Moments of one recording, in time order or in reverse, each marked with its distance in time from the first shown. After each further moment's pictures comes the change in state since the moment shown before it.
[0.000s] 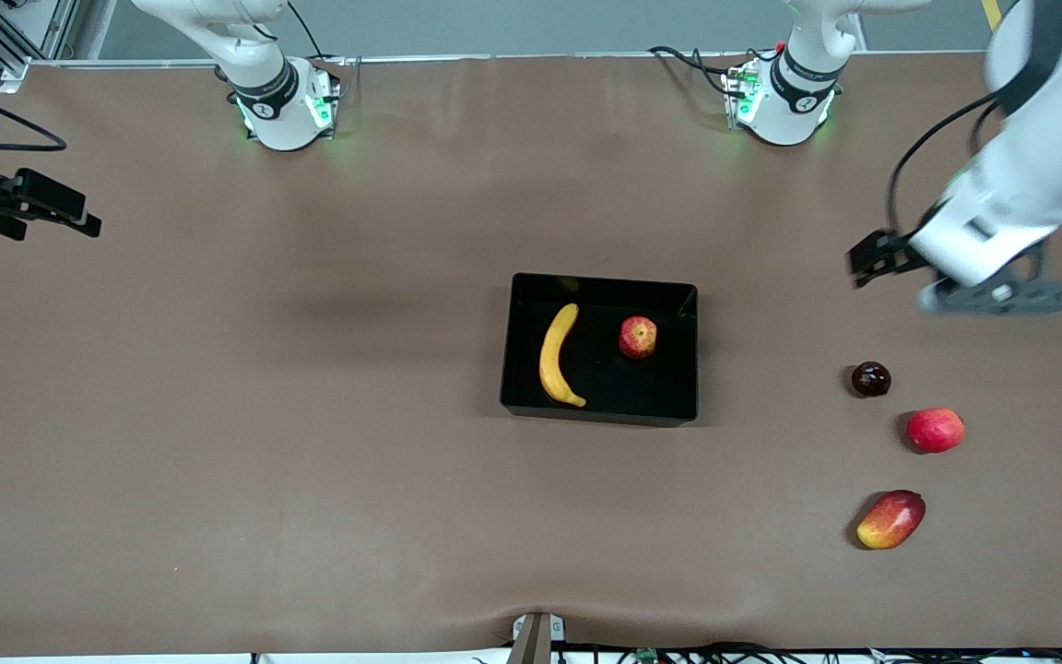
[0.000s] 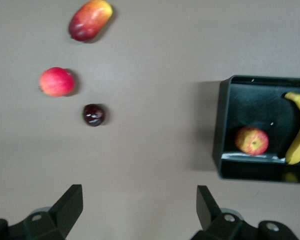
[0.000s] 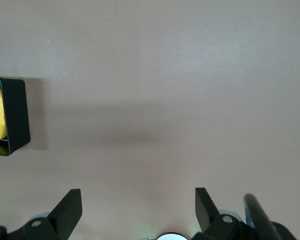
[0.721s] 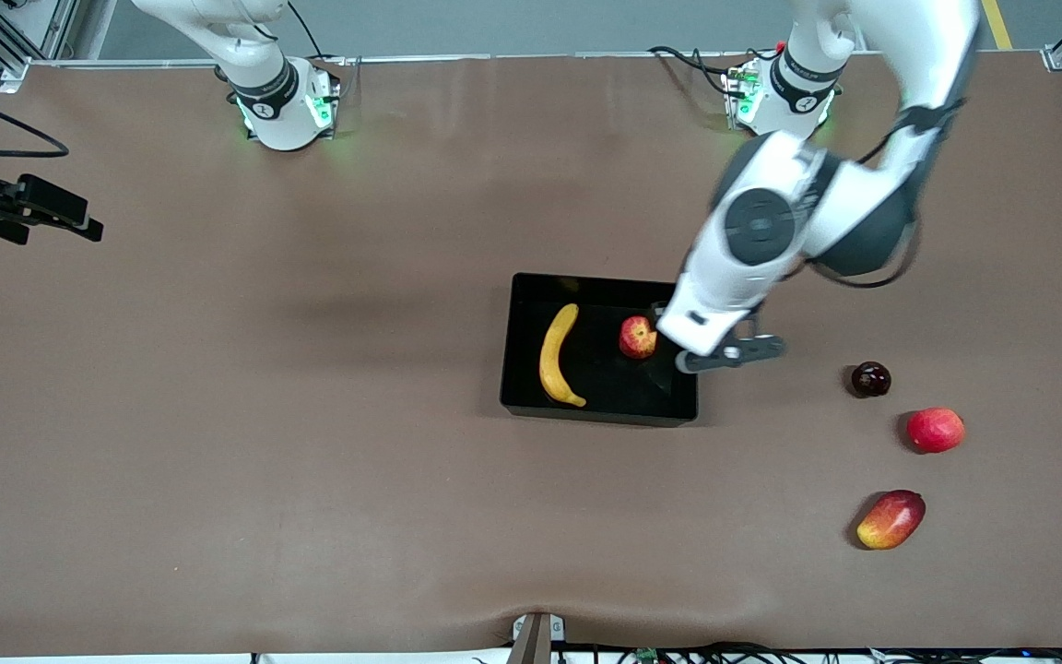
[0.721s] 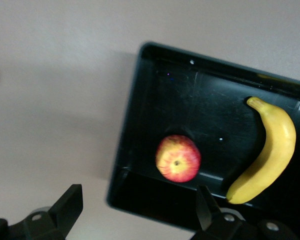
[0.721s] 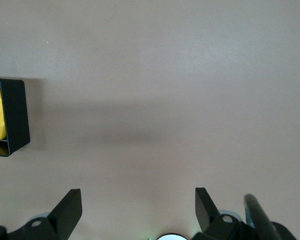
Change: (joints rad) left arm -0.202 0.291 -0.149 -0.065 0.111 0.235 -0.608; right arm 0.000 0.009 0.000 0.000 0.001 0.004 -0.001
